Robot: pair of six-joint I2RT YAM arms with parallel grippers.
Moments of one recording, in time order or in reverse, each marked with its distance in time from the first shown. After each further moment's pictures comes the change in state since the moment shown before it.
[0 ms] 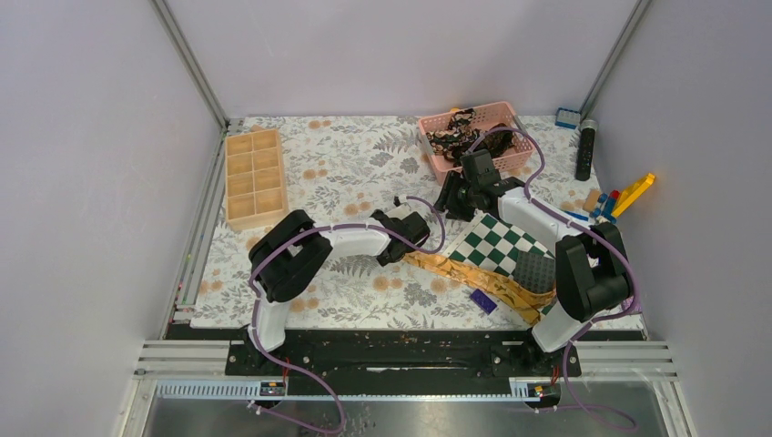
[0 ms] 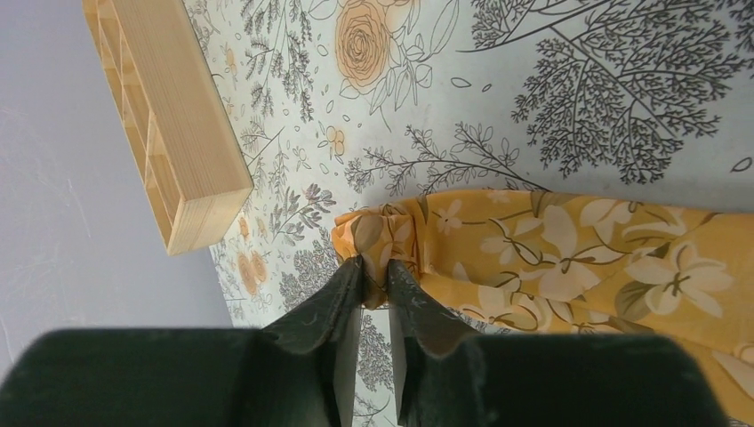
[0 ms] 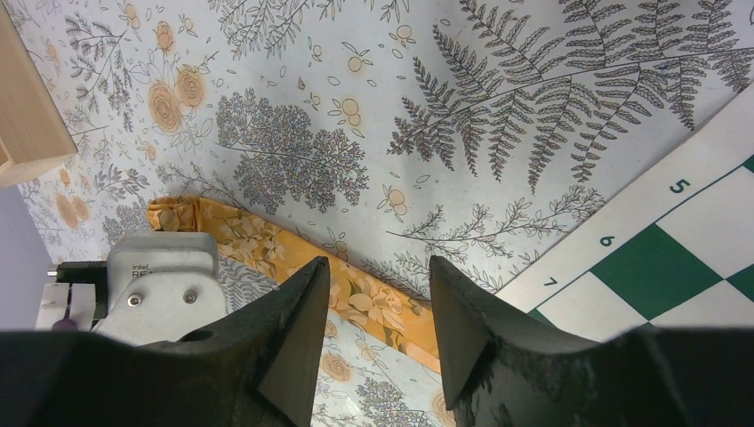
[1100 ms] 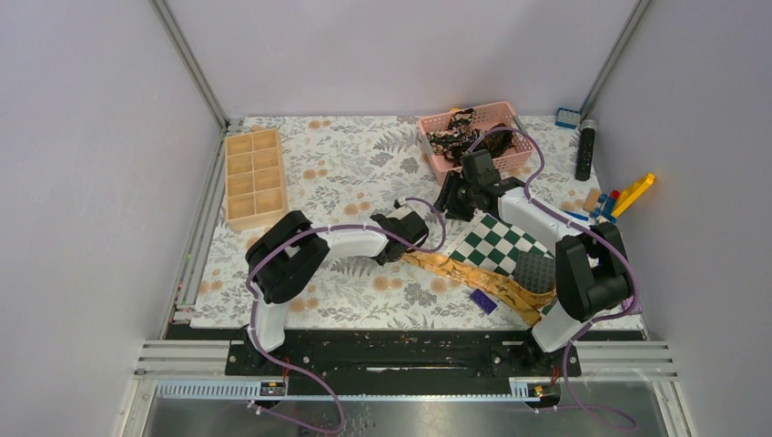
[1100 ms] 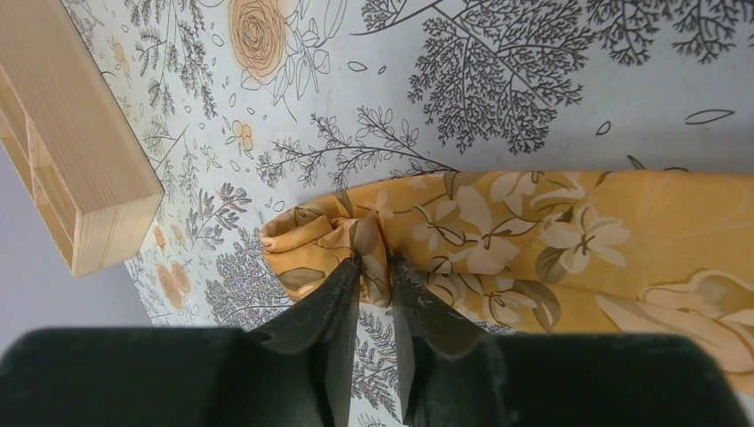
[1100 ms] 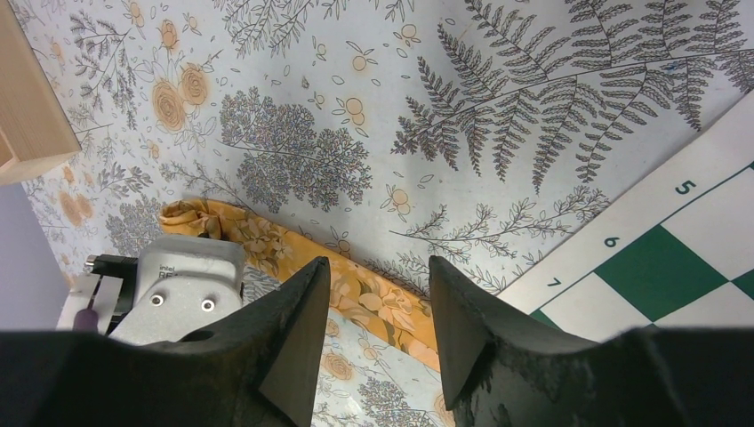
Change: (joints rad) left arm 0.002 -0.018 -0.023 0.040 0.185 -0.034; right arm 0.000 0.000 0.000 0.004 -0.008 0.000
